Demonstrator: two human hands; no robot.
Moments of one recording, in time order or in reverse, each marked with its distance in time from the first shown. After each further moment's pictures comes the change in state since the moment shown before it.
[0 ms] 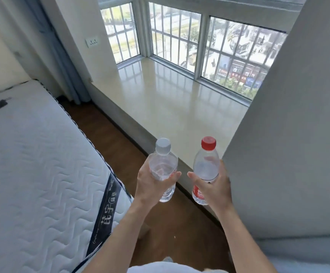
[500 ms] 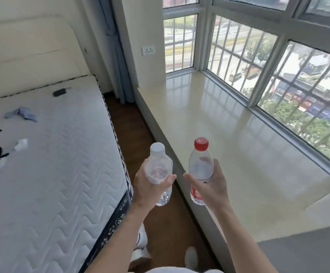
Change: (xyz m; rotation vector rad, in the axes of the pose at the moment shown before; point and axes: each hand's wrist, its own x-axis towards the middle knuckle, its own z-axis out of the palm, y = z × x) left_hand 0.172 -0.019 -0.017 0.204 0.381 -0.126; right_hand 0.216 -0.018 0.116 0.029 -0.370 -0.085
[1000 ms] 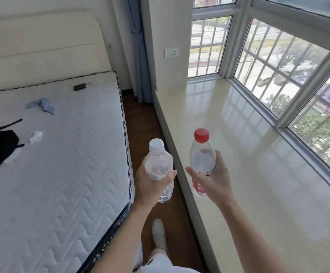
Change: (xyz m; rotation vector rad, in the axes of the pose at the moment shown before) left_hand 0.120 0.003 0.034 -0.157 0.170 -0.119; right_hand 0.158 -0.019 0.024 0.022 -0.188 -0.084
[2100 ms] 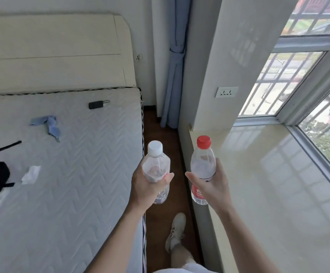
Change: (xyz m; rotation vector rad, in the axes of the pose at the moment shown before) left_hand 0.524 -0.089 -0.069 -0.093 0.051 -0.071; right_hand 0.470 -0.020 0.294 -0.011 -0.140 0.008
